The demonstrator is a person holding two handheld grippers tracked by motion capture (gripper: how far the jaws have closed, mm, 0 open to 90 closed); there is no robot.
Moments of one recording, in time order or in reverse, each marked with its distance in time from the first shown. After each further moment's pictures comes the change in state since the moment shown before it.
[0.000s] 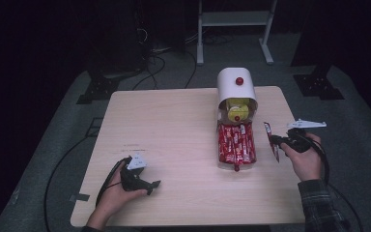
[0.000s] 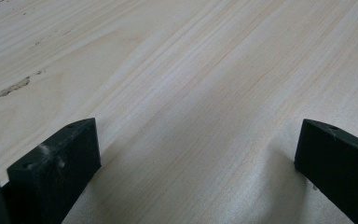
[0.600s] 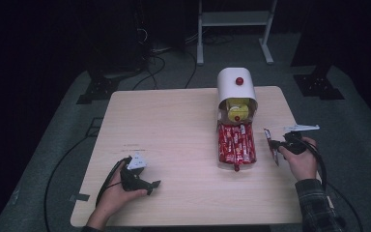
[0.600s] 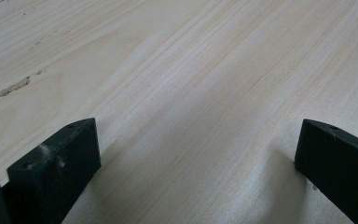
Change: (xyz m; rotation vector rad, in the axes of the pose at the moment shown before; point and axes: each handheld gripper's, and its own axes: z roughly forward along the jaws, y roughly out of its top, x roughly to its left) left arm 0.000 0.000 0.000 0.001 0.000 0.000; right arm -0.017 -0.019 0.029 0.079 -0.021 0.036
